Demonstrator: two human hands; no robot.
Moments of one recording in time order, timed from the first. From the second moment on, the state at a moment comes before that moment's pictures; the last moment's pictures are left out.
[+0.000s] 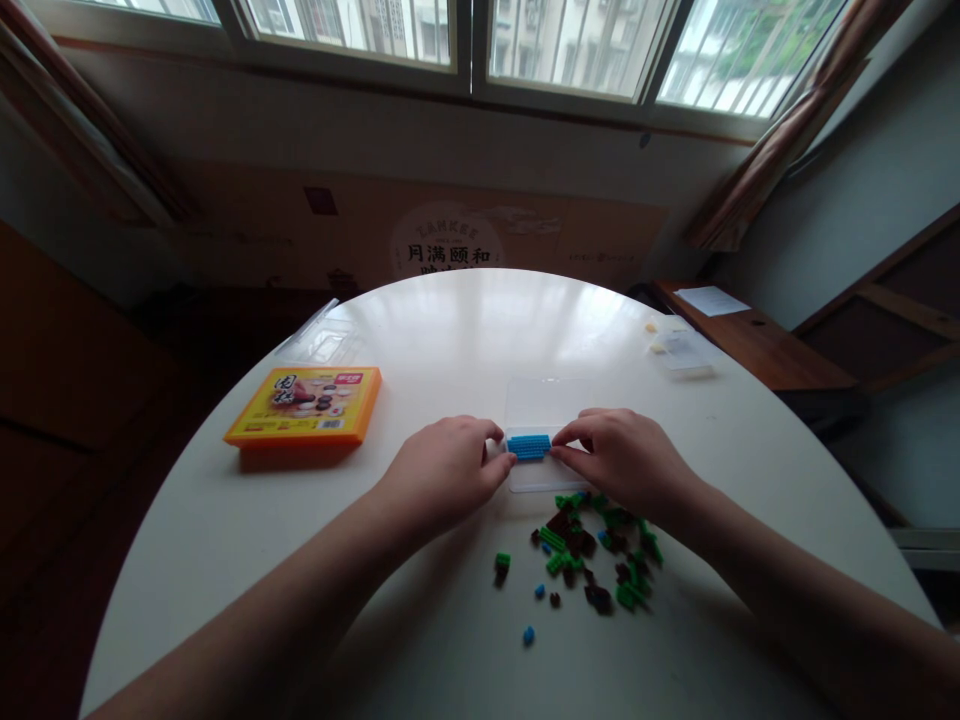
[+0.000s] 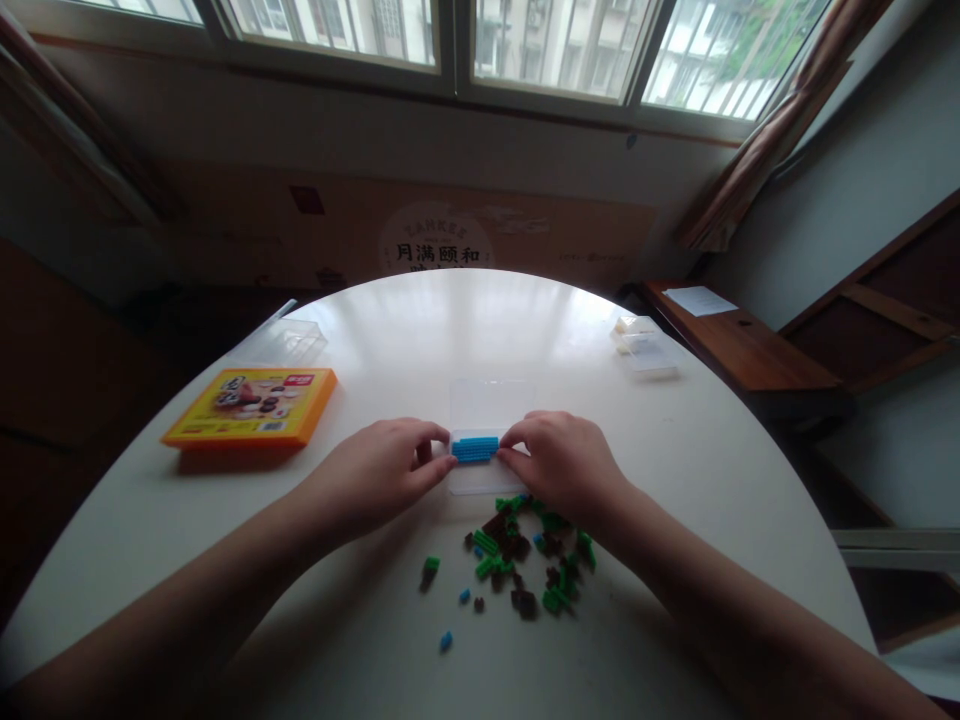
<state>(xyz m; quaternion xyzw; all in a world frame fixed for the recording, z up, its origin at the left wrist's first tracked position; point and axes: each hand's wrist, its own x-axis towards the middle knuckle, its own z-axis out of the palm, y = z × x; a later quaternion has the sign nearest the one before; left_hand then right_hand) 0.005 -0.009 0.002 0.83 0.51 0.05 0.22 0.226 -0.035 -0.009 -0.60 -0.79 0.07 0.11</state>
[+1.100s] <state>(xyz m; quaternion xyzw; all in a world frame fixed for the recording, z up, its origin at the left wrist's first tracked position) 0.003 -0.004 0.004 0.83 0.51 0.05 0.23 0.274 -0.067 0.031 -0.41 -0.90 0.16 0.02</state>
